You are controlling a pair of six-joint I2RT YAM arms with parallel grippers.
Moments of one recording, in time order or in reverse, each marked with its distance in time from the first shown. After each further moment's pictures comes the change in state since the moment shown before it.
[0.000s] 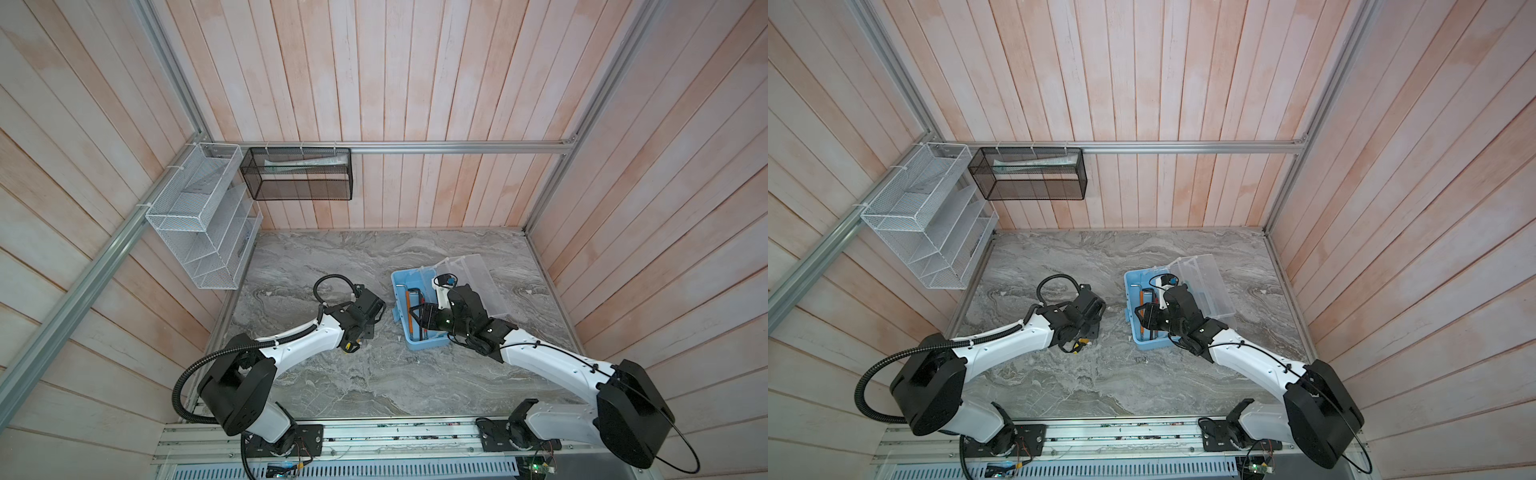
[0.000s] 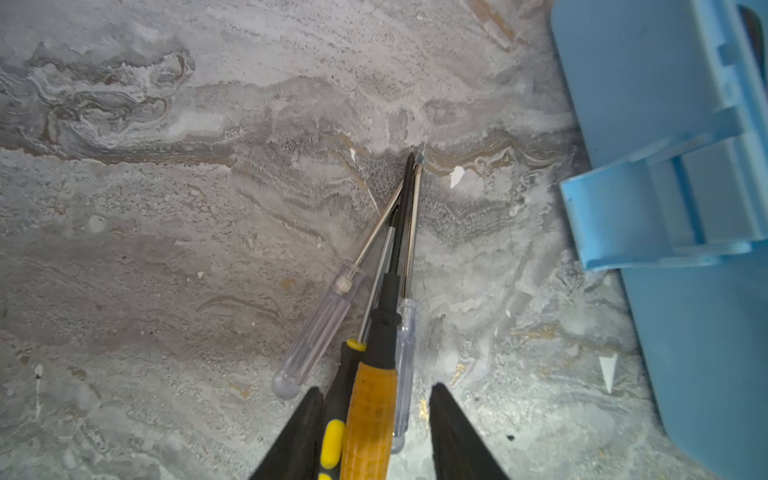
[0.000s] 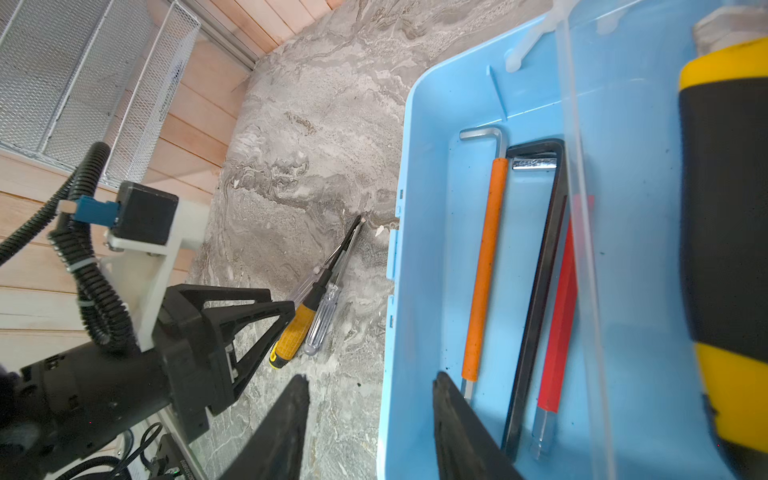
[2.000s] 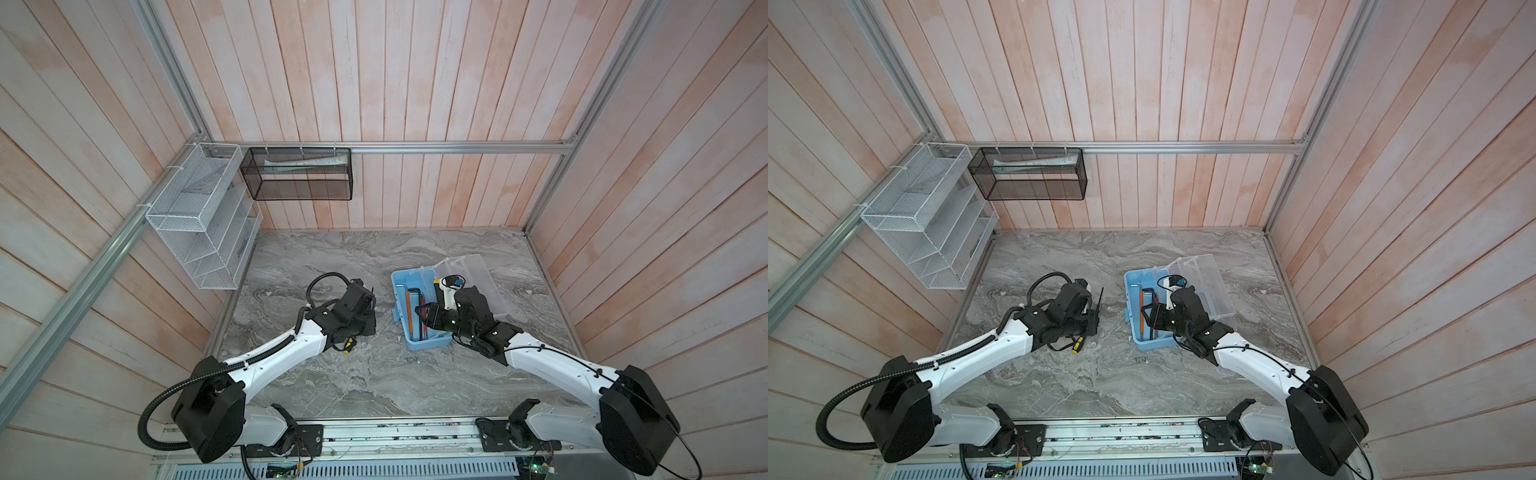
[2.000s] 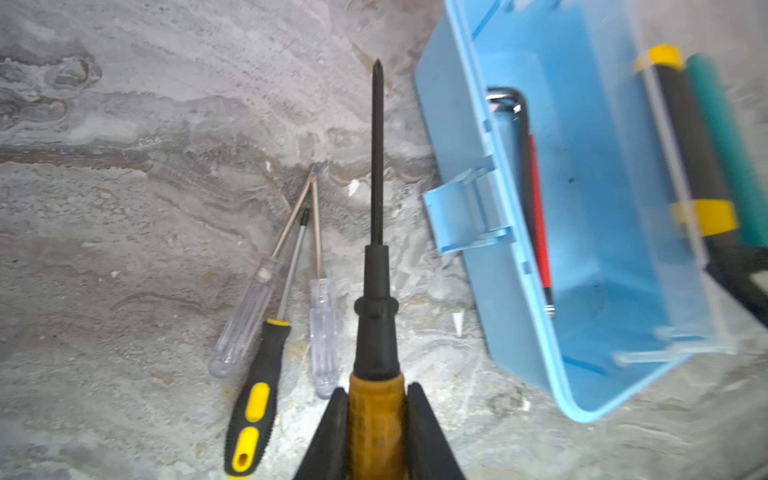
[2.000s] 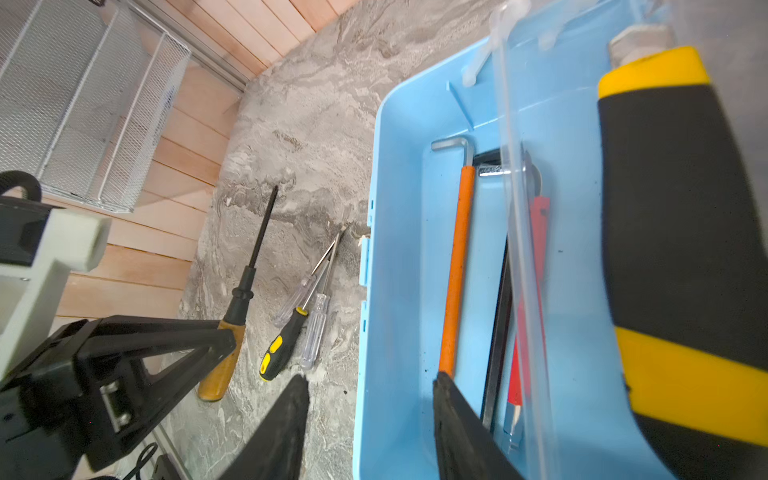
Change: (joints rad) left arm 0.030 -0.197 -0.004 0.043 0.258 -0.050; right arm -0.058 -0.057 -0.049 0.024 0.000 0.018
